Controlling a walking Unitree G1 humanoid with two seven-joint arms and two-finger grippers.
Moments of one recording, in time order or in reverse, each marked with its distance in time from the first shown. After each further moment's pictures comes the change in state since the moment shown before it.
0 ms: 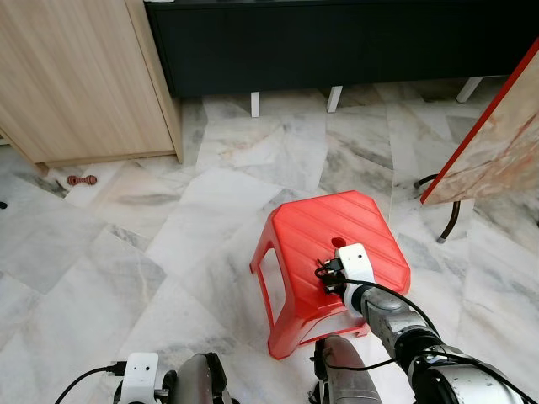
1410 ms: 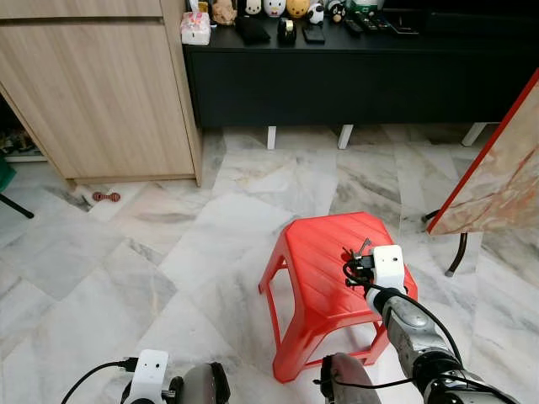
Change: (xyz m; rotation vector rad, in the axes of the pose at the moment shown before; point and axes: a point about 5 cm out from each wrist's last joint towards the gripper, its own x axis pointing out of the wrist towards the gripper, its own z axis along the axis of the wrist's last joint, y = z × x) left arm 0.006 -0.006 -0.001 0.057 0.094 -0.046; right arm -0.014 -0.024 -0.007 0.093 -0.221 -0.112
